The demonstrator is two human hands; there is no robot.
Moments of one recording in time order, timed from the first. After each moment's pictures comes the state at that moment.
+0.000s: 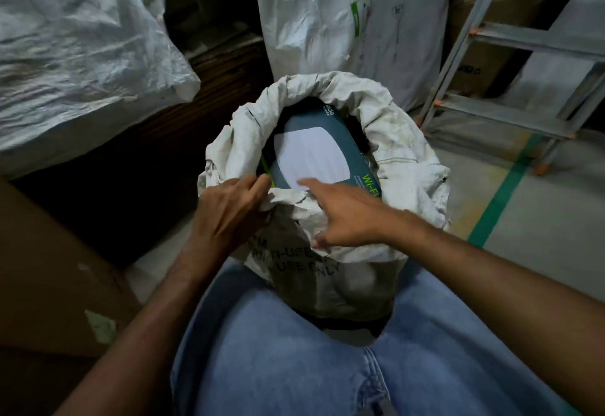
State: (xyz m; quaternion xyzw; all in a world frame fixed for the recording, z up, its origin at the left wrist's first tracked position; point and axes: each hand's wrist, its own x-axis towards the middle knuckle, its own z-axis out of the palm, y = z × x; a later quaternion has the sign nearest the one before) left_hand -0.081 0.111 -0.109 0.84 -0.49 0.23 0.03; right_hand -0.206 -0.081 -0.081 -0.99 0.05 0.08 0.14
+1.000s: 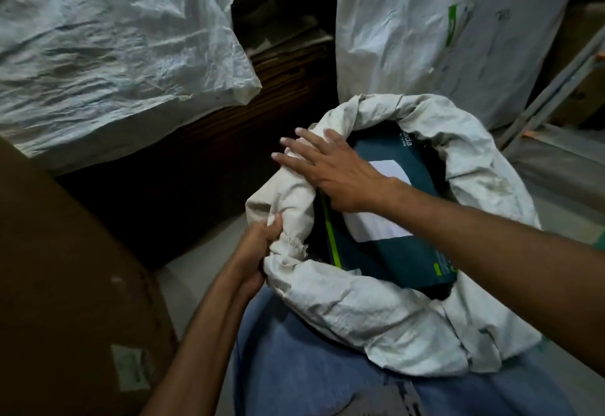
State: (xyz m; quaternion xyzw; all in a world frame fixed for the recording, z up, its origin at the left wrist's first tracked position) left_hand -0.004 0.111 -0.181 0.58 0.09 -0.35 0.73; right_hand 0.007 -0.097 -0.102 -0.97 -0.18 -0.01 -0.16
